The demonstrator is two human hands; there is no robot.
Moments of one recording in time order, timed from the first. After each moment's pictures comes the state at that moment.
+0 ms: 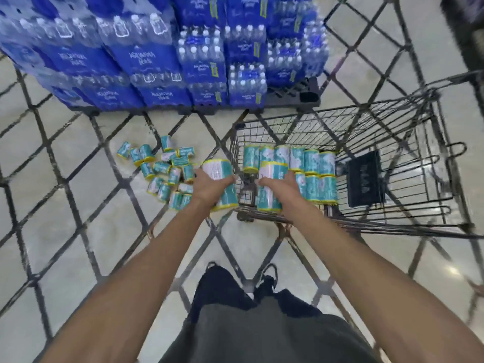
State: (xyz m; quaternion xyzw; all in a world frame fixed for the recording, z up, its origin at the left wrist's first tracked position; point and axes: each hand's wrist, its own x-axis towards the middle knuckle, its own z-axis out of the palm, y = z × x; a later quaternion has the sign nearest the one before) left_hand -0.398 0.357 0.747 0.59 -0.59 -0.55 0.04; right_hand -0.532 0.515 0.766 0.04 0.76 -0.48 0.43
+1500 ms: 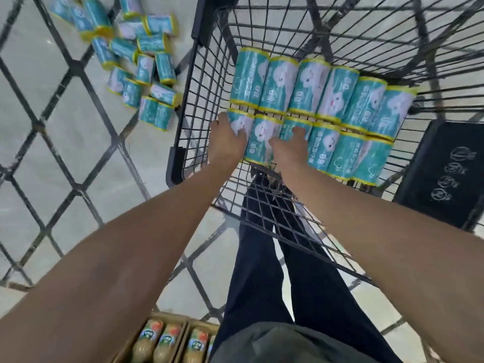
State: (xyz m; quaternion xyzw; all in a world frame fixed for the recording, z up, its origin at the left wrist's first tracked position) left_hand -0.568 0.360 0.455 0.62 -0.68 -0.39 -0.09; right_hand -0.672 0.453 0.458 0.05 0.85 -0.24 0.47
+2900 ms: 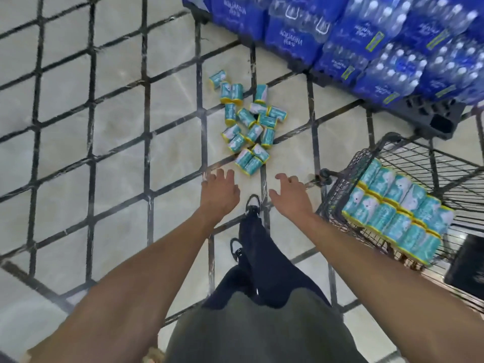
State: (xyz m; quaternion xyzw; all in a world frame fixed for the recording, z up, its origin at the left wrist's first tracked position) left_hand -0.108 0.190 0.653 0.54 -0.80 -0.19 -0.17; right_hand -0.300 0.261 0.664 -0.47 0.80 0.02 0.37
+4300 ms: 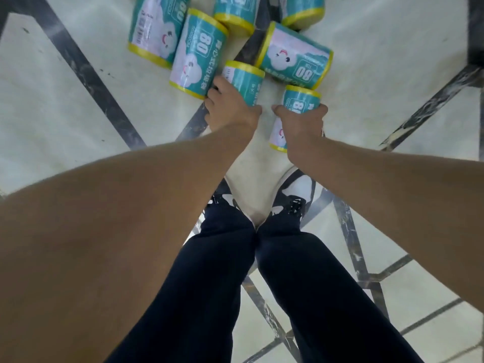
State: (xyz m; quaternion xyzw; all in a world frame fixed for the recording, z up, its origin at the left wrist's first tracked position) left_hand -0.231 -0.059 -0.101 0.62 -0.68 -0.33 -0.21; right_hand -0.304 0.037 -0.096 0.21 0.86 -0.26 0.38
